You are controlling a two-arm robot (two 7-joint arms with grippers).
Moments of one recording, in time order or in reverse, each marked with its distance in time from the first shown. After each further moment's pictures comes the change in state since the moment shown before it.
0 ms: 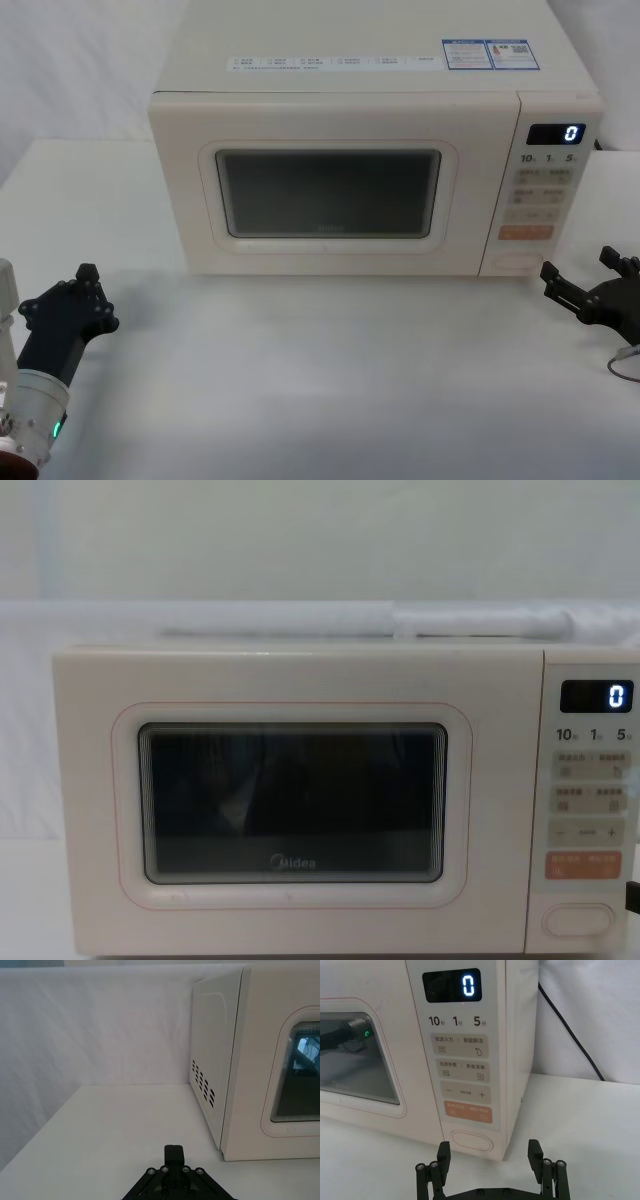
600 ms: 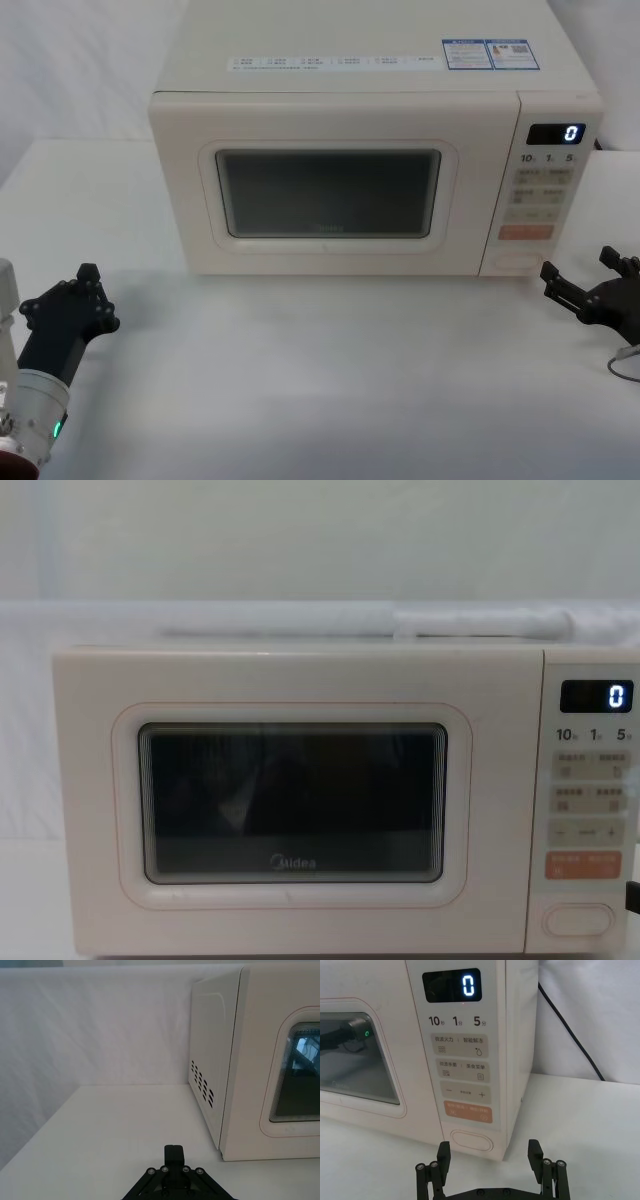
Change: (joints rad) left arm 0.000 0.002 0.002 0.000 -0.003 -0.001 -0.001; right arm 0.000 0.000 0.000 0.000 0.000 0.000 0.000
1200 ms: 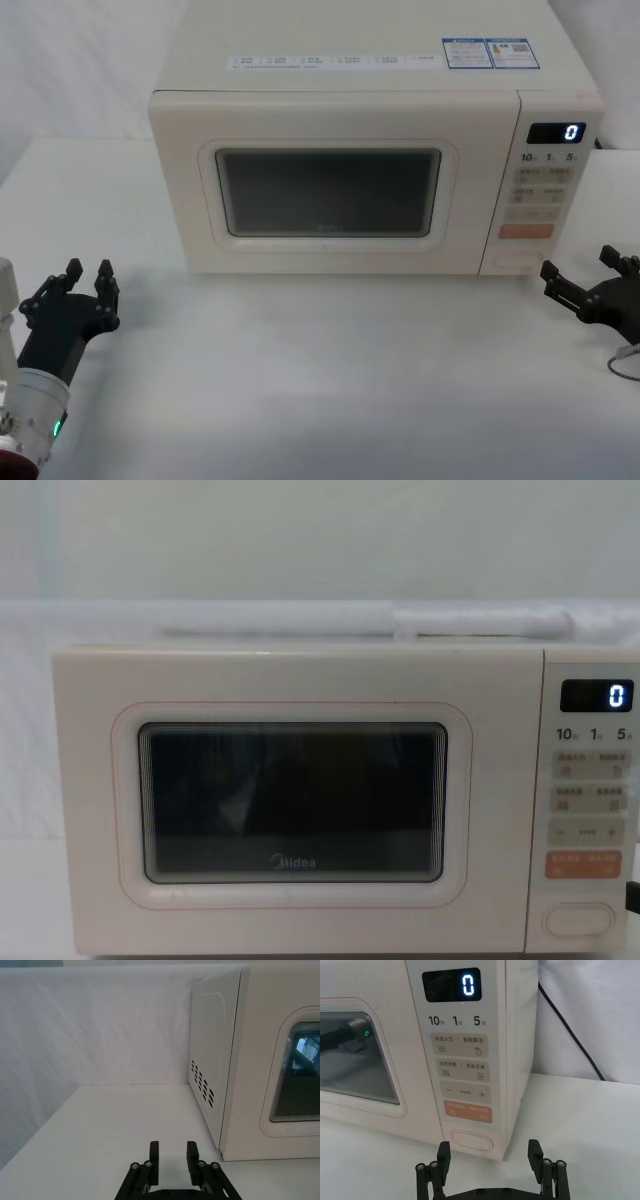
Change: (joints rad) left arm 0.000 0.001 0.000 0.000 -0.001 0.000 0.000; right arm 0.000 0.000 0.000 0.000 0.000 0.000 0.000
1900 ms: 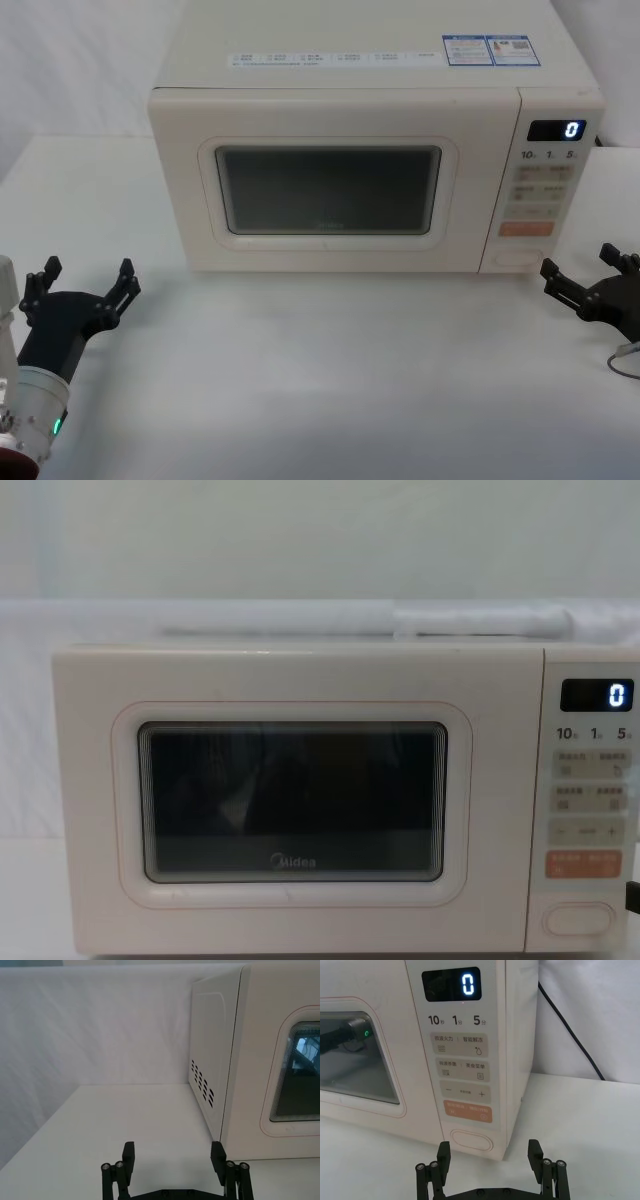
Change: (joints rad) left arm 0.000 0.000 0.000 0.000 0.000 0.000 0.000; right arm 0.000 0.000 0.000 0.000 0.000 0.000 0.000
